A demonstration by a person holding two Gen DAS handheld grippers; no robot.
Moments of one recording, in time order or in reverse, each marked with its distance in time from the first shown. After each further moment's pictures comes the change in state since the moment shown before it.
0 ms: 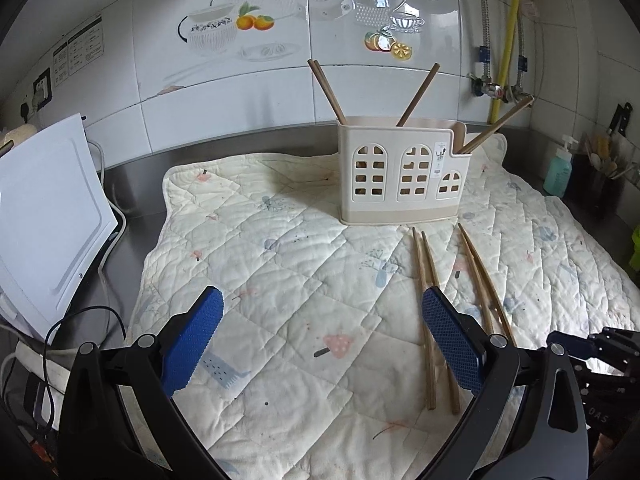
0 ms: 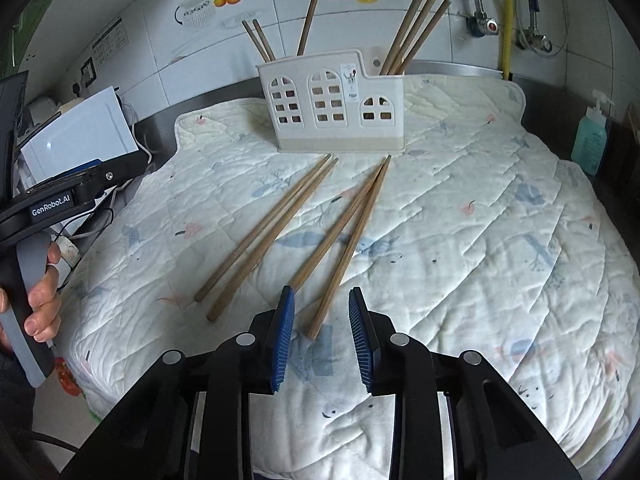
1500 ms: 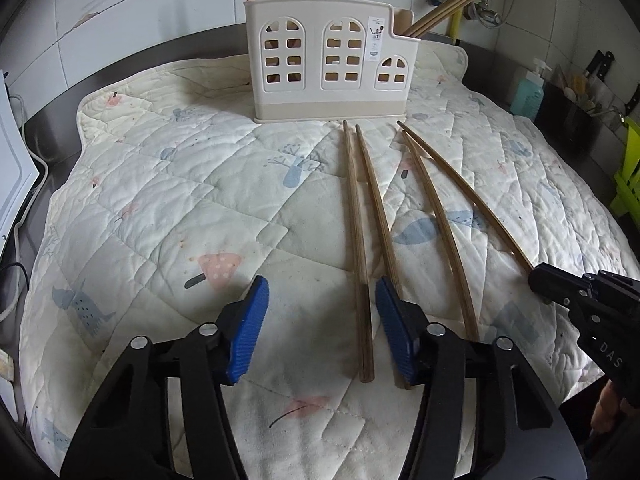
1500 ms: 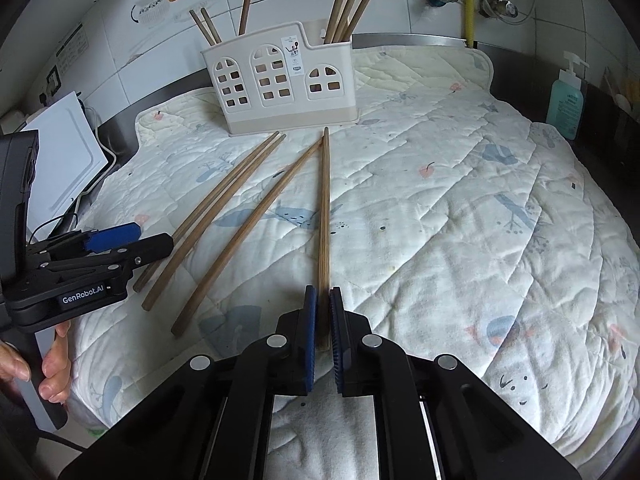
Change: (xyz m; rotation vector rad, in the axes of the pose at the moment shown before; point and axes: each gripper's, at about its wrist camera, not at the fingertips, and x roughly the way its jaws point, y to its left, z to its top) left arm 0.069 -0.055 -0.051 0.053 0.253 -0.176; right arm 0.012 -0.038 -0.010 0.063 0.016 -0.086
